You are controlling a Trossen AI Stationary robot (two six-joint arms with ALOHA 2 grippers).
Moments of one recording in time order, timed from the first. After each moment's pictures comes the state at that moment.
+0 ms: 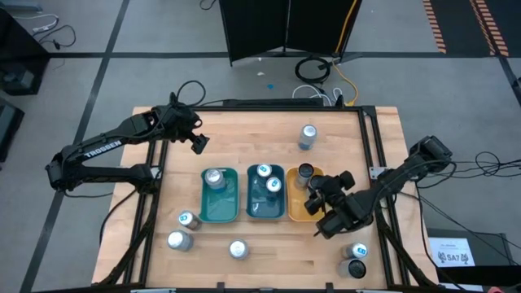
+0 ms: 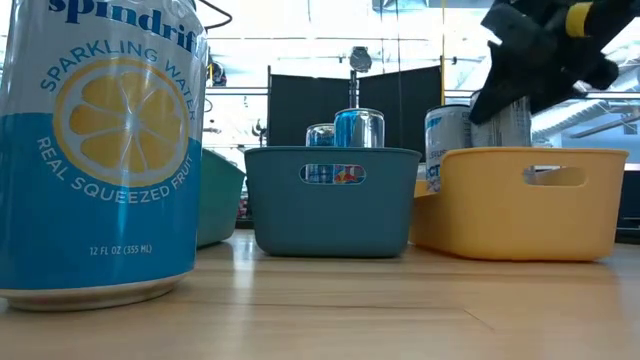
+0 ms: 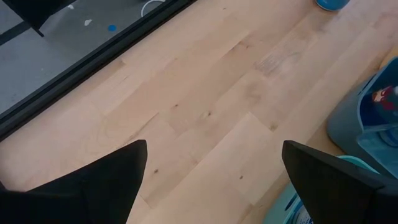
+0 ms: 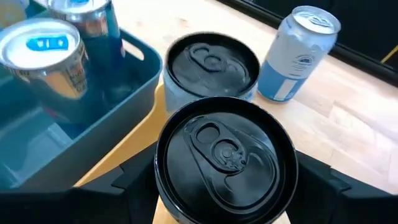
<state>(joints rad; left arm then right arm) 0.54 0.98 0.91 -0.82 -0.07 -0.23 0.57 1.53 1.02 -1.07 0.92 1.50</state>
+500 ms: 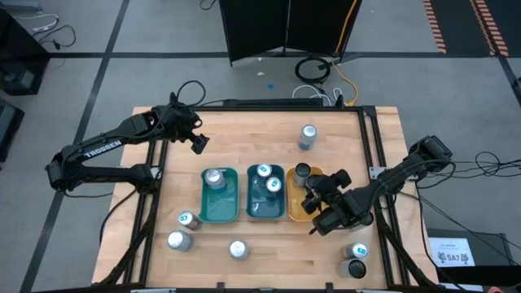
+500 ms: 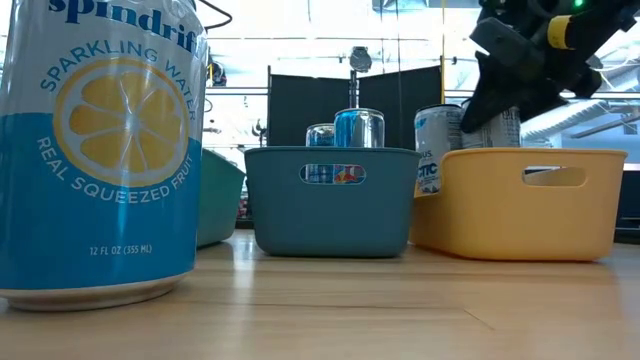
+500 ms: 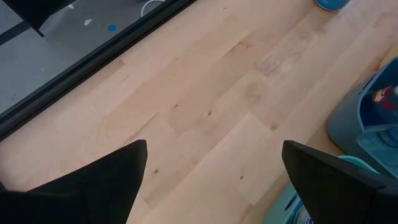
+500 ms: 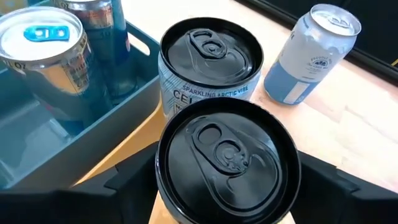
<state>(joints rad) 0.54 0.98 0.91 -0.82 -0.07 -0.23 0.54 1.53 1.00 -0.97 0.88 1.39</state>
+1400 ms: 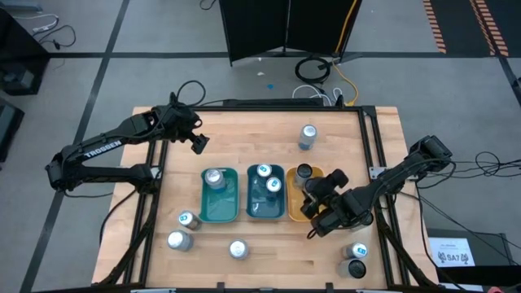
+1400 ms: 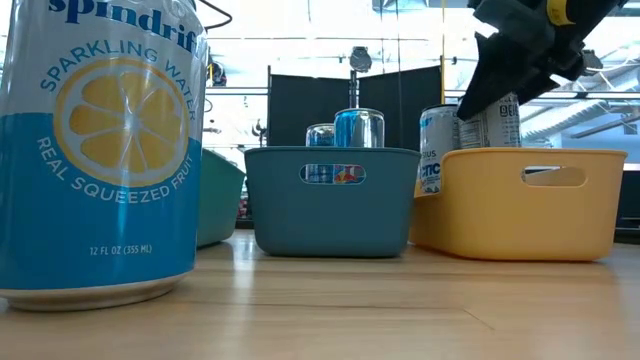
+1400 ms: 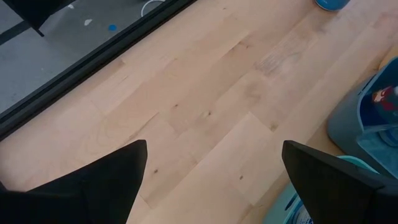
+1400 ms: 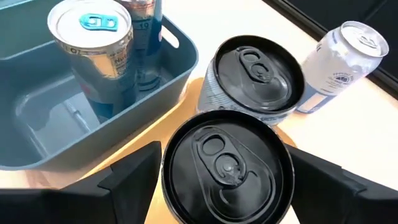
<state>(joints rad) 0.54 0.98 0.91 -0.82 -0.07 -0.23 0.54 1.53 1.07 -0.98 0.84 1.22</state>
